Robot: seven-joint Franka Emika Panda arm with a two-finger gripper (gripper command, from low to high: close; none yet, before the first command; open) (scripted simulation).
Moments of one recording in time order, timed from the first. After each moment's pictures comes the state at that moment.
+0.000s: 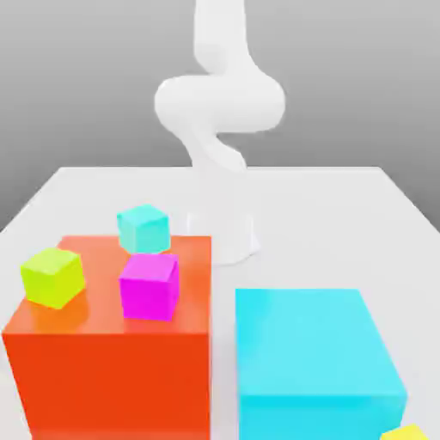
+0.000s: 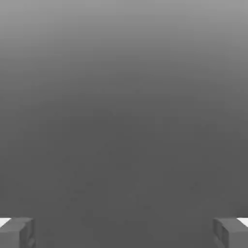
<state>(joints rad) 0.00 -0.71 0.03 -2.28 -0.01 2.32 0.81</state>
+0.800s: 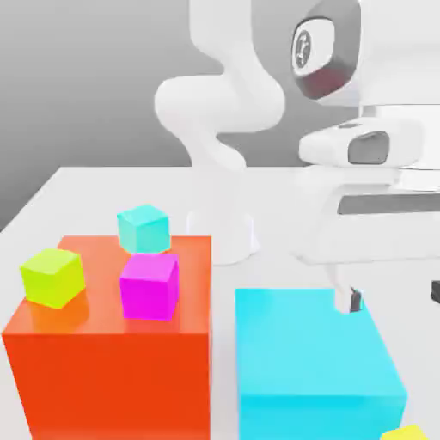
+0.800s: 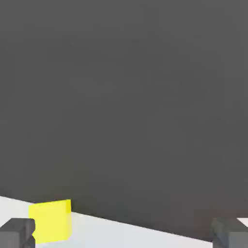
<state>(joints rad) 0.10 0.17 0.21 -2.14 -0.17 2.48 0.97</state>
